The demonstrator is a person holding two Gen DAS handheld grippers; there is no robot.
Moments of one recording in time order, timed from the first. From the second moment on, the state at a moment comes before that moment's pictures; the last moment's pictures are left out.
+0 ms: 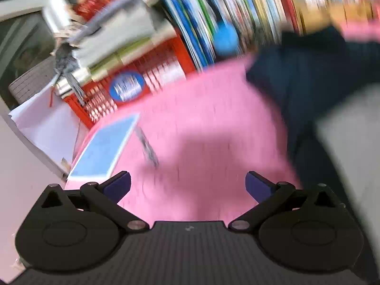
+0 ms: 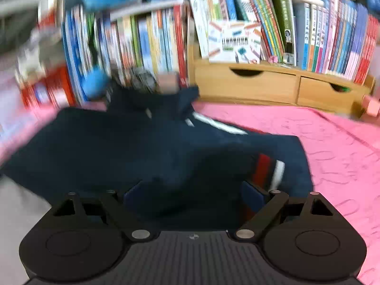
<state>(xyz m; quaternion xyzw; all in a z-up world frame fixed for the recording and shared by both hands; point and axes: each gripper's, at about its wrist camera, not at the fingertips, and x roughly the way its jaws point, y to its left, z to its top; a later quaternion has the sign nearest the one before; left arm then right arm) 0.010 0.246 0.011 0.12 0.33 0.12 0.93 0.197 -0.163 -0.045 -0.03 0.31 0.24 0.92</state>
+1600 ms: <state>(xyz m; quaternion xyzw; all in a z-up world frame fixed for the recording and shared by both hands) 0.117 0.203 -0.011 0.08 0.30 0.09 0.95 0.189 -0.109 -0.053 -0.05 0.32 0.26 0.91</state>
